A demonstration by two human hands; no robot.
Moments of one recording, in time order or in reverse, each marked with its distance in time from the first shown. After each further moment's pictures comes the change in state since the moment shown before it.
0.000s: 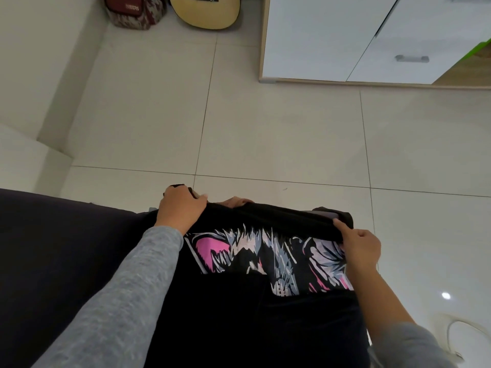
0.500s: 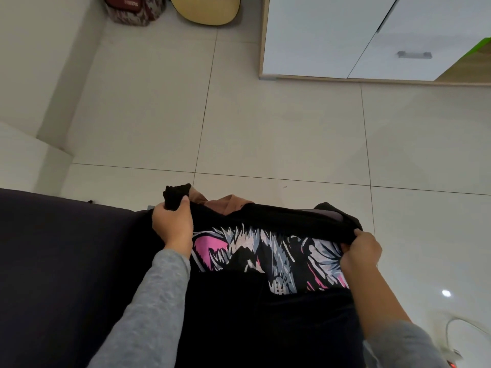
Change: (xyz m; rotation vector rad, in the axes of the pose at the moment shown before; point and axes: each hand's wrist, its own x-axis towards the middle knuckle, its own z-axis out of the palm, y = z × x) left_hand -0.021 -0.006 0.028 -0.873 0.335 -0.507; right_hand 0.003 -0.007 0.003 0.511 0.098 0.322
